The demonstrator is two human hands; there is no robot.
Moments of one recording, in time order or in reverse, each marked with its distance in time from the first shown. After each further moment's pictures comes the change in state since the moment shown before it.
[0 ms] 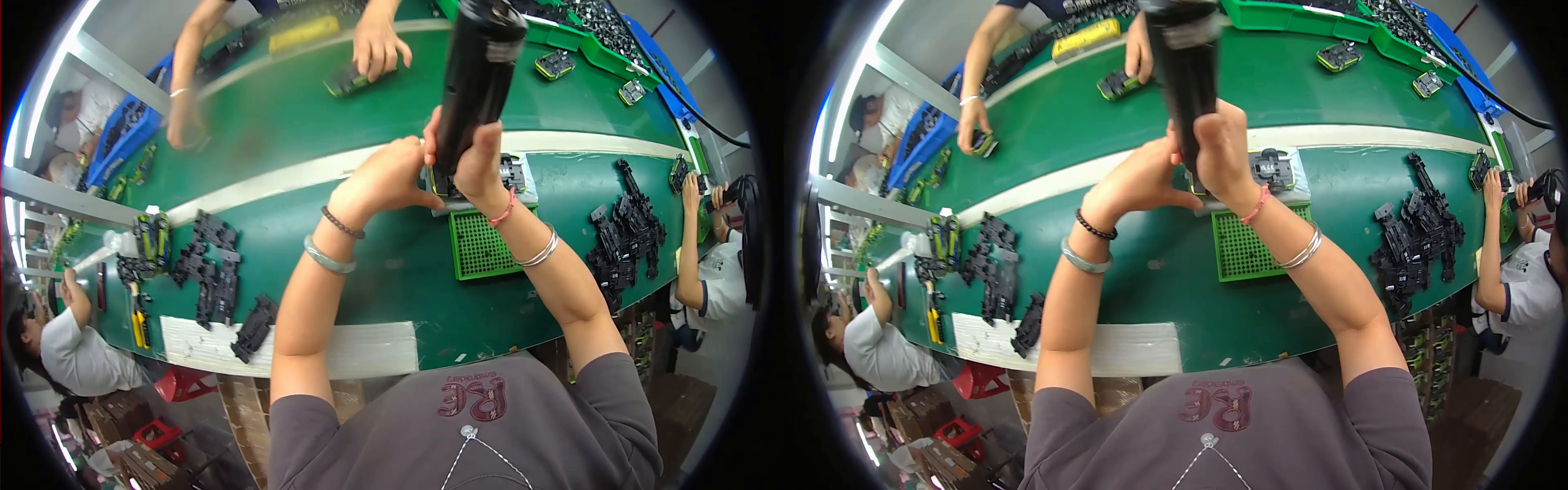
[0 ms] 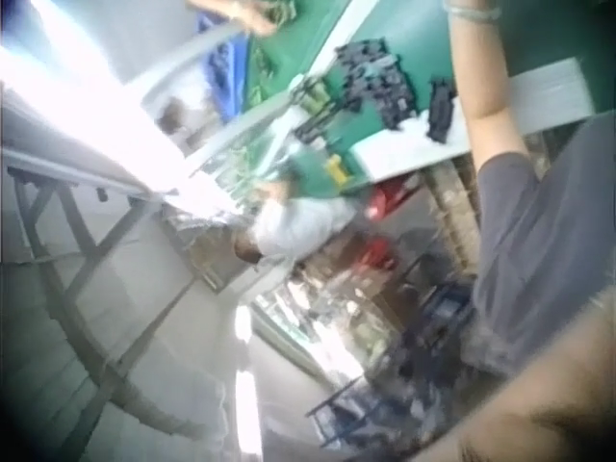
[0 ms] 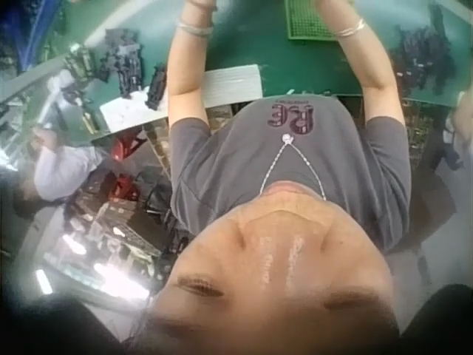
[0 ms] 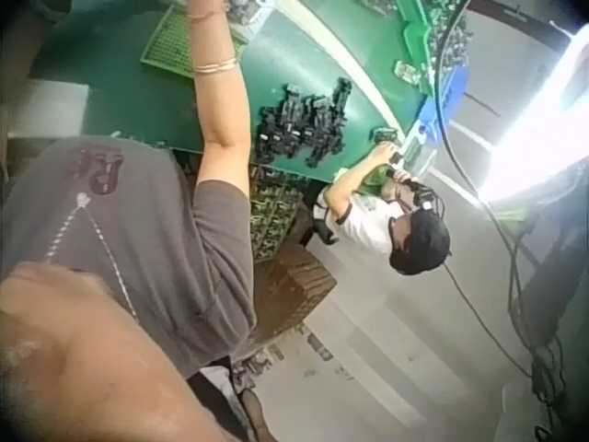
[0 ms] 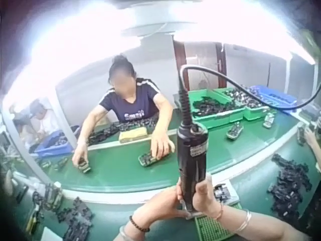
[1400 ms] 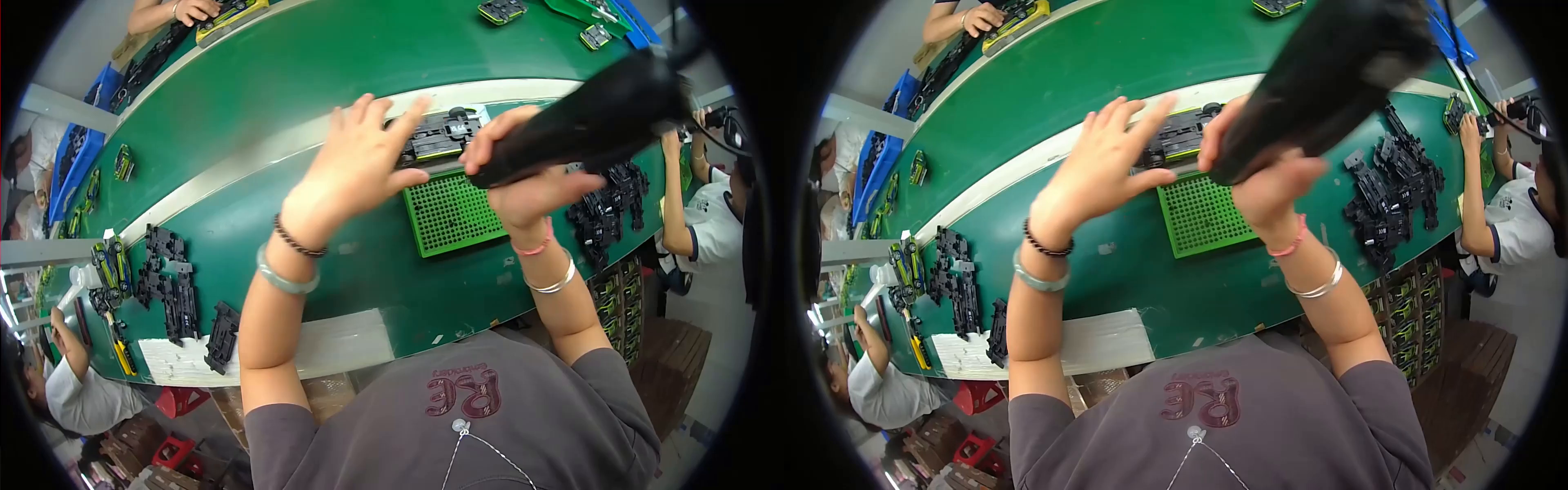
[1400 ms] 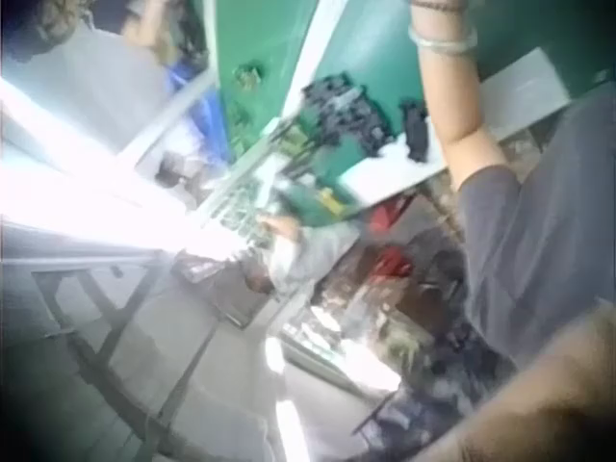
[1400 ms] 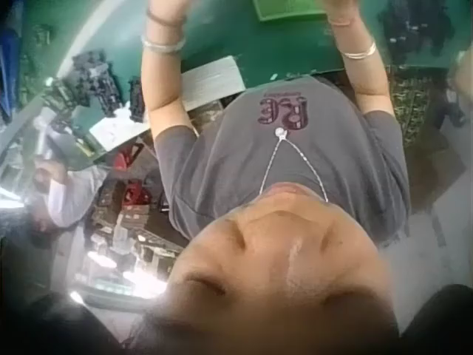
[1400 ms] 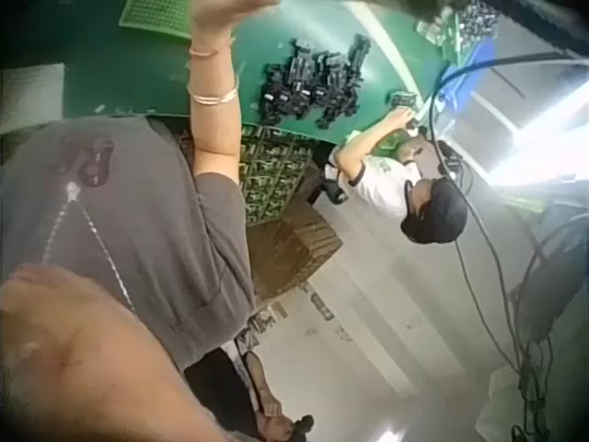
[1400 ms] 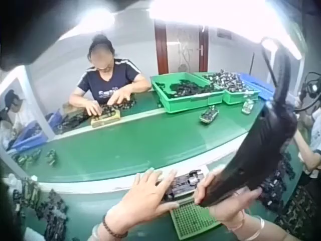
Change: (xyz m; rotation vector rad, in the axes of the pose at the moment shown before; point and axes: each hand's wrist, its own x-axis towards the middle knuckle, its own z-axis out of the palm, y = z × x) left_hand 0.000 0.038 0.020 0.382 0.048 0.073; right_hand -0.065 -0.050 -0.061 -0.014 0.212 -0.015
